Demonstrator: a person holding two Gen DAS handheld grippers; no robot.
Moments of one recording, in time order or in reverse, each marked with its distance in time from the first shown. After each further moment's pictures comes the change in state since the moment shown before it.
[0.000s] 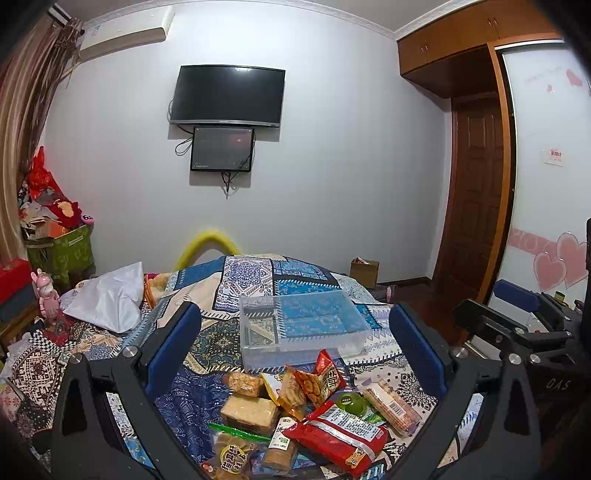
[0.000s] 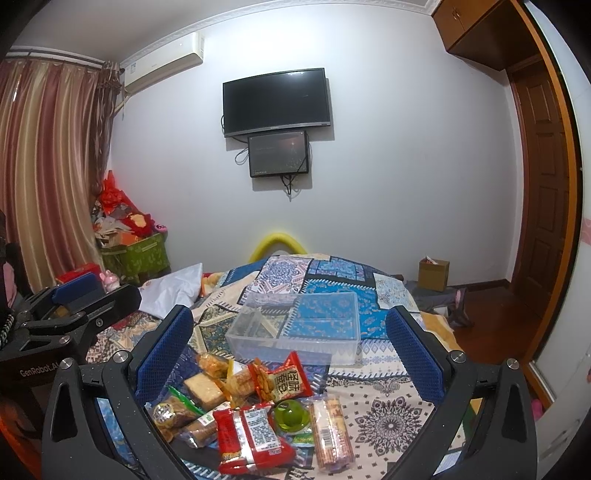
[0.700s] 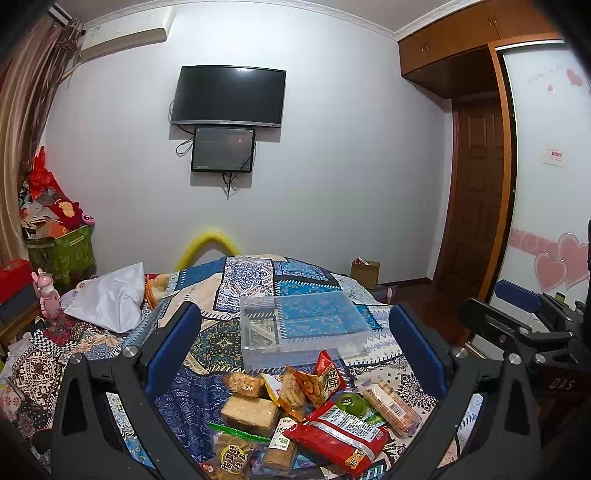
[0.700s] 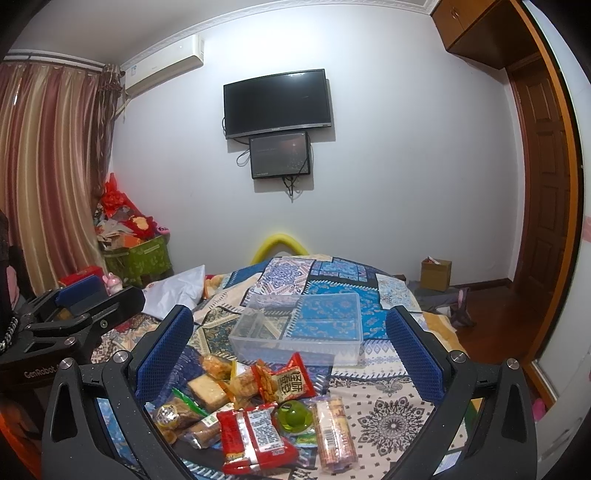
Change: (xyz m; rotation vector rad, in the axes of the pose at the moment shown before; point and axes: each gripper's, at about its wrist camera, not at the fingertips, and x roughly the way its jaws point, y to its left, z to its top) left arm 0.000 0.001 0.000 0.003 -0.003 0.000; right arm -0.002 -0.001 -0.002 0.005 -0.007 0.011
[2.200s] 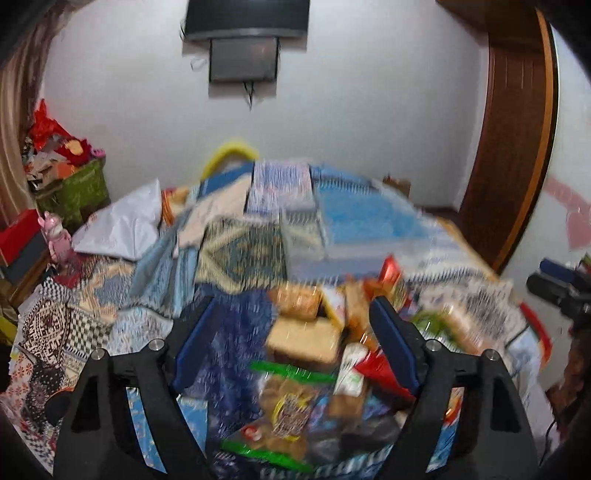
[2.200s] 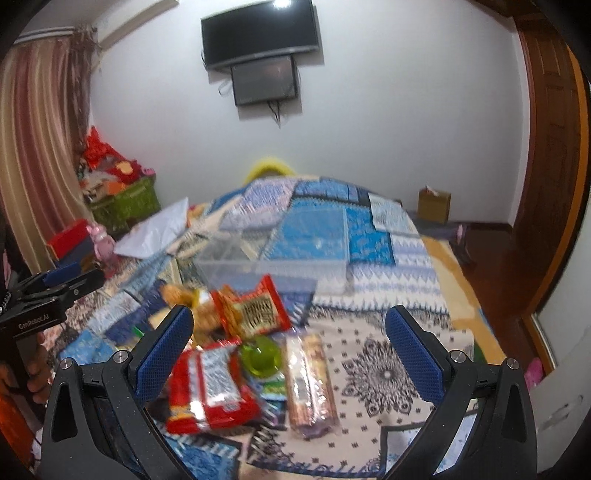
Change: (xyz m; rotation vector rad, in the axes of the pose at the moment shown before) left arm 0.081 0.058 -0.079 -0.008 0.377 0.081; right arm 0.059 -0.050 -0.054 0.051 0.328 -0.008
